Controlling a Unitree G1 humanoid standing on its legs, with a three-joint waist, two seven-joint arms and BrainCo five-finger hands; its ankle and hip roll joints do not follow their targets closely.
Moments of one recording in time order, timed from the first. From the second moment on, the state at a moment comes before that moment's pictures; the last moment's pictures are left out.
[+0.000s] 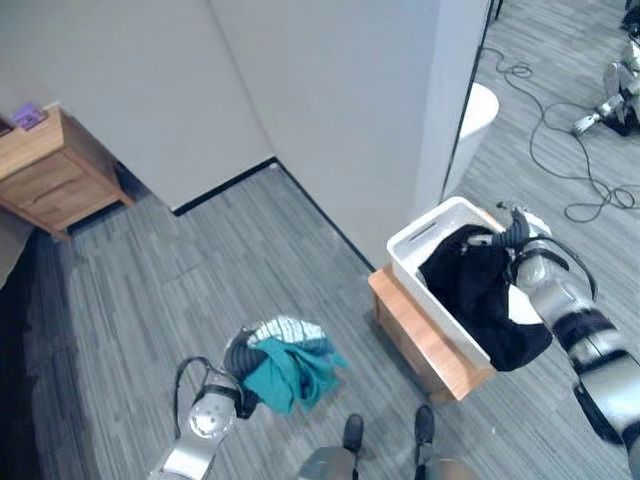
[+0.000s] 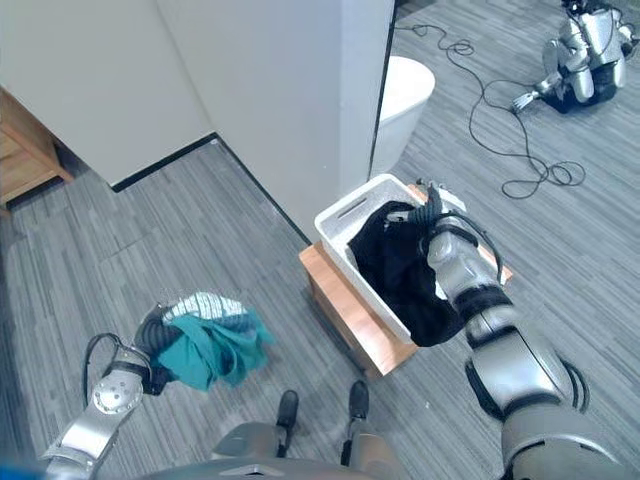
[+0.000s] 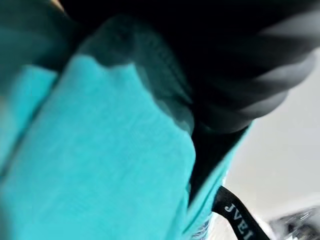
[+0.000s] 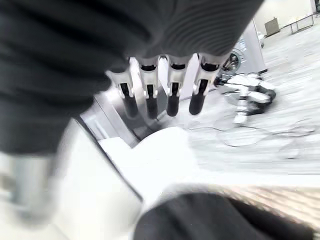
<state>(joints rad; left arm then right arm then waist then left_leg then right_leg) 0.11 0.51 -0.08 0.15 0.04 -0.12 0.21 -0.56 -0.63 0.28 0.45 -0.26 0.05 -0.32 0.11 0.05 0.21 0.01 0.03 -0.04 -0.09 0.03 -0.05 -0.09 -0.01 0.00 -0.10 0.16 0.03</state>
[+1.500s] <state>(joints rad) -0.85 0.46 -0.64 0.81 0.46 -0.03 0.31 0.10 -0.37 0.11 1.19 -0.11 -0.03 -0.24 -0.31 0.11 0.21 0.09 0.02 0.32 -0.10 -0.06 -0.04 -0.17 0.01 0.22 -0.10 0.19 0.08</state>
